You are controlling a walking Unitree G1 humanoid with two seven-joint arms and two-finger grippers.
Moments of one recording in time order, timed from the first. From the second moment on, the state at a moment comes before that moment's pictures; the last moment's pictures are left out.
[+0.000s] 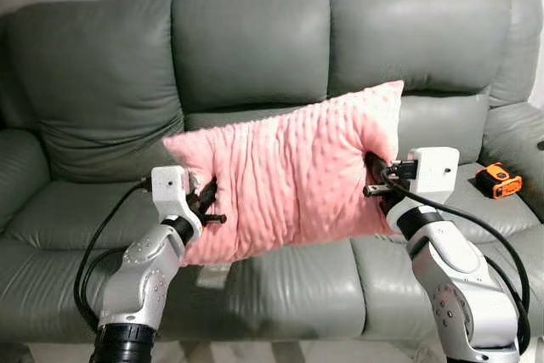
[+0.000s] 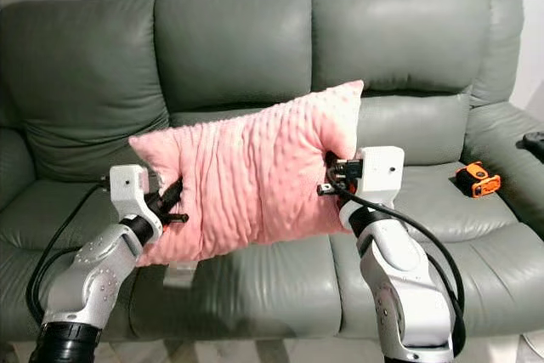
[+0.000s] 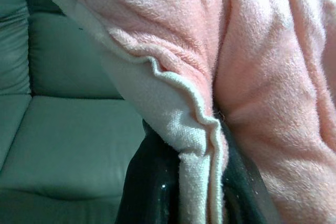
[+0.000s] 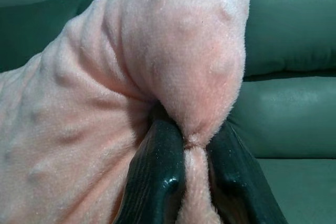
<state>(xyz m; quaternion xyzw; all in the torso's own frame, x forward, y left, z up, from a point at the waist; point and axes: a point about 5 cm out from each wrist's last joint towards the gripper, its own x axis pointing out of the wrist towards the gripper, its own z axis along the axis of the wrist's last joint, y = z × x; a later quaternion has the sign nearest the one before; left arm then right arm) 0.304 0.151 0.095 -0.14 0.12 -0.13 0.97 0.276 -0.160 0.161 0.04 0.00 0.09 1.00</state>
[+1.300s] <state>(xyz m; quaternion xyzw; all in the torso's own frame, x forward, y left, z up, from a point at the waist) 0.349 0.141 0.082 -0.03 0.12 -0.15 0.98 0.298 -0.191 0.104 0.10 0.14 0.01 0.98</state>
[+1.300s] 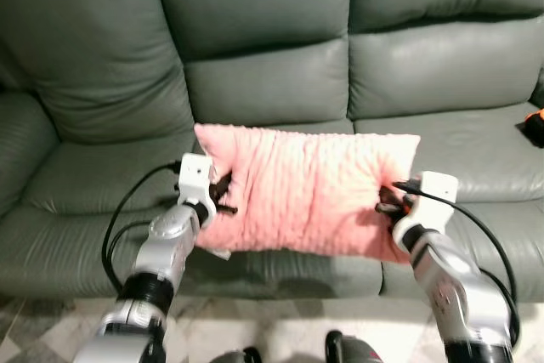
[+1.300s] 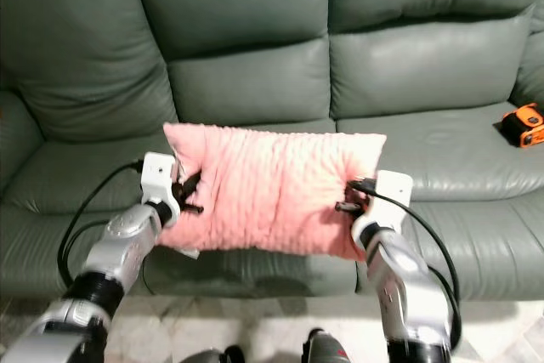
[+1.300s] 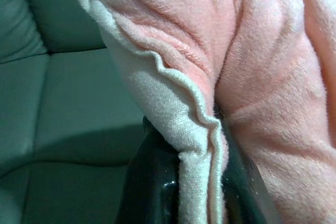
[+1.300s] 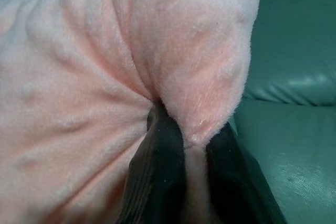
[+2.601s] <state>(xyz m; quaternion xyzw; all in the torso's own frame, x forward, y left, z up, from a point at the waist) 0.377 0.172 0.107 0.00 0.08 0.03 1.00 0.370 -0.162 0.112 0.07 0.06 0.08 0.99</state>
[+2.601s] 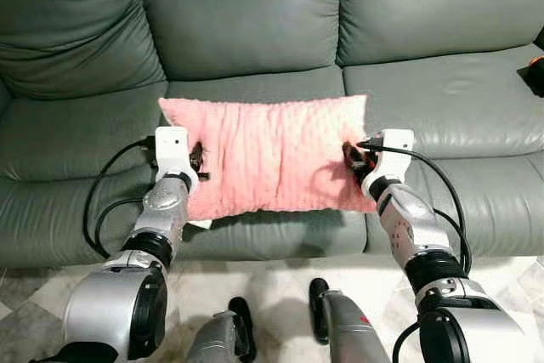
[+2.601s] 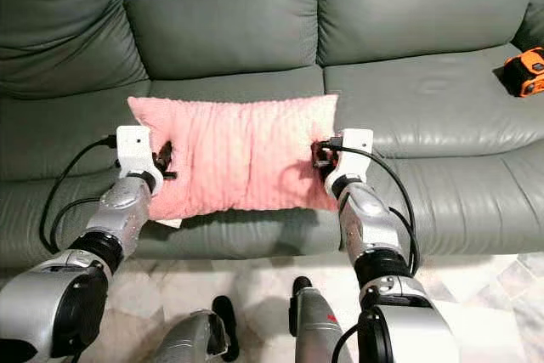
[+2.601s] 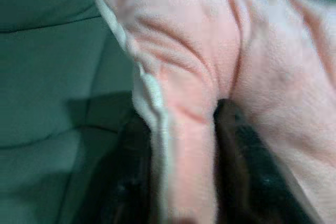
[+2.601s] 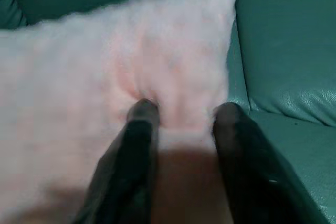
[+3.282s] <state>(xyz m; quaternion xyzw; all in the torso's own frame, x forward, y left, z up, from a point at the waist) 0.370 0.190 0.100 0.03 0.08 0.05 0.99 0.351 -0.158 0.091 0.08 0.07 0.10 0.99</state>
